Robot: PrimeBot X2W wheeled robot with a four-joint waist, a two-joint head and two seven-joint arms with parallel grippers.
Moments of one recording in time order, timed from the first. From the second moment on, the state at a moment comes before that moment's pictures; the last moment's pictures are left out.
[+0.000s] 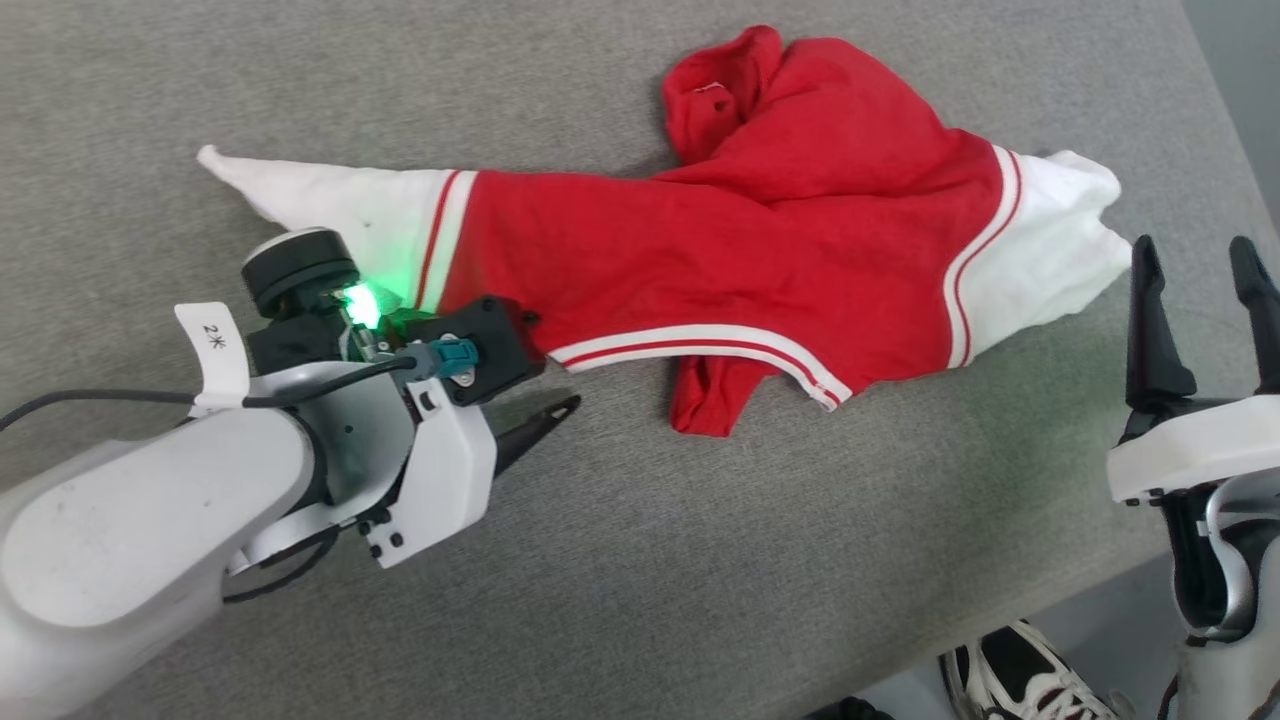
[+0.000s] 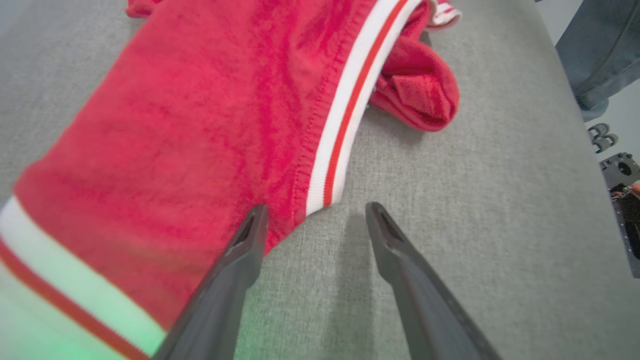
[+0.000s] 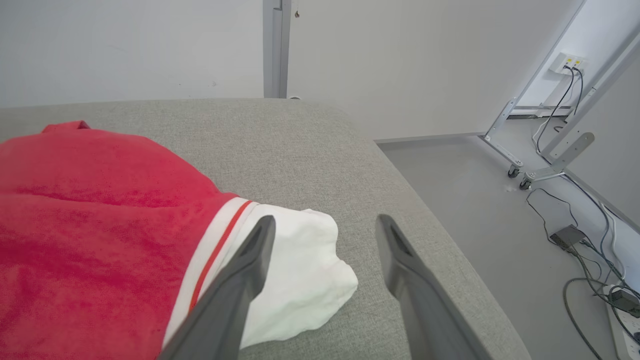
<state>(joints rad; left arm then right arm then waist) -1.06 0.83 -1.28 -0.07 -0.75 -0.13 0.31 -0.26 -0.05 -0.23 -0.04 0.12 0.13 0.07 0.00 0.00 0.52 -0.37</state>
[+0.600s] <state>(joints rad) -1.07 0.81 -1.27 0.03 -0.74 -0.13 0.29 -0.26 -0.05 -0.21 0.00 0.17 0.13 0.02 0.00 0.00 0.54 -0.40</state>
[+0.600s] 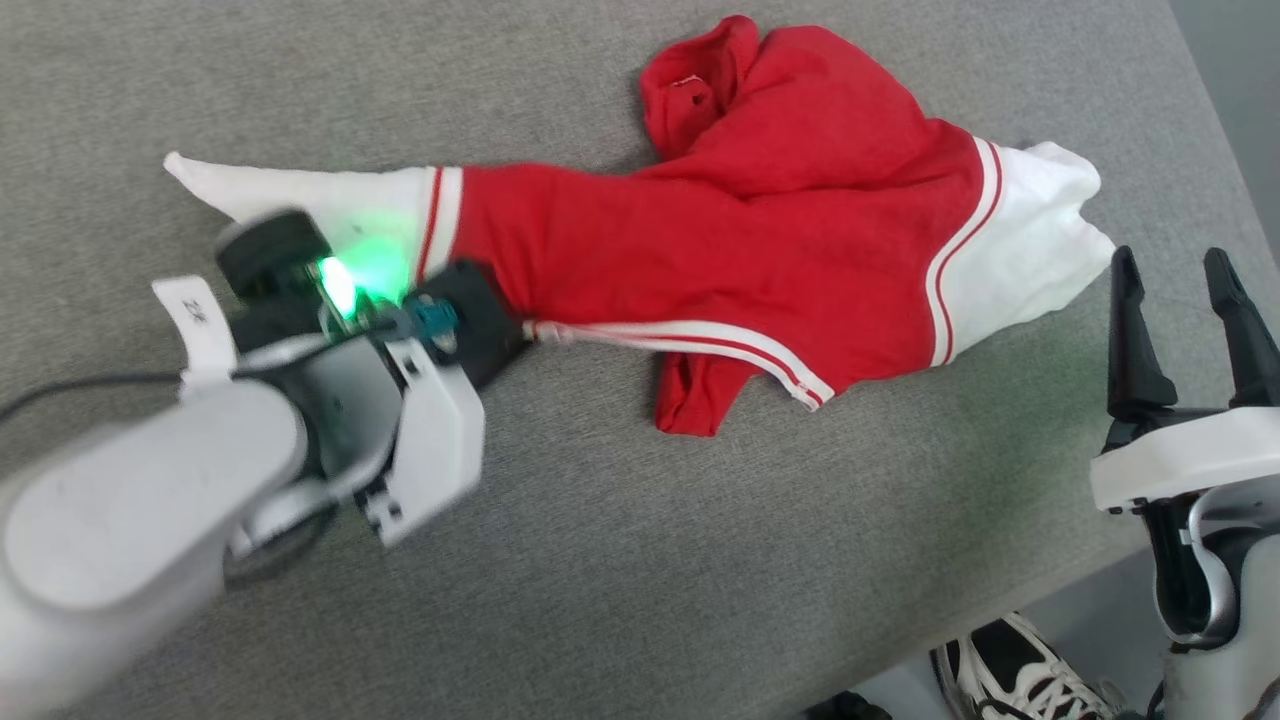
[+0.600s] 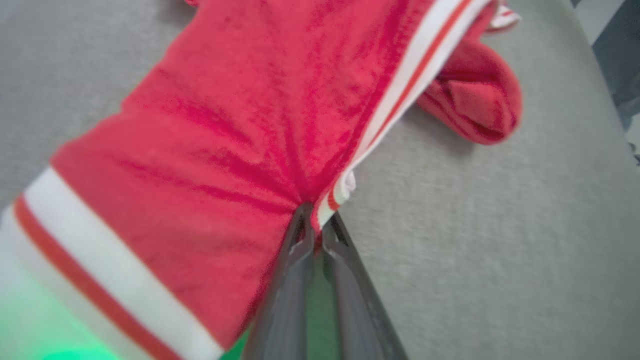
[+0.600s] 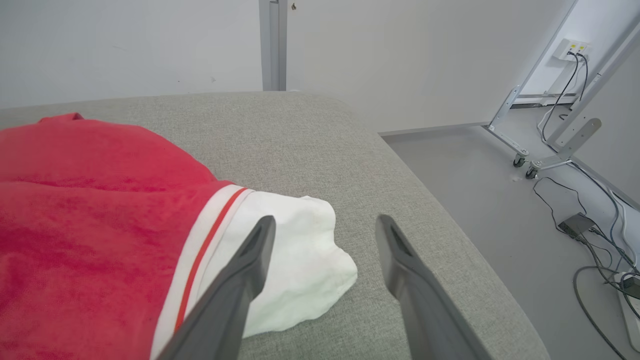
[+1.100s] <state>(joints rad) -0.91 0.86 -1.28 -0.31 -0.98 -0.13 0.48 -0.27 -0.05 -0.22 0.00 0.15 0.13 0.05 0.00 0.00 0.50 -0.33</state>
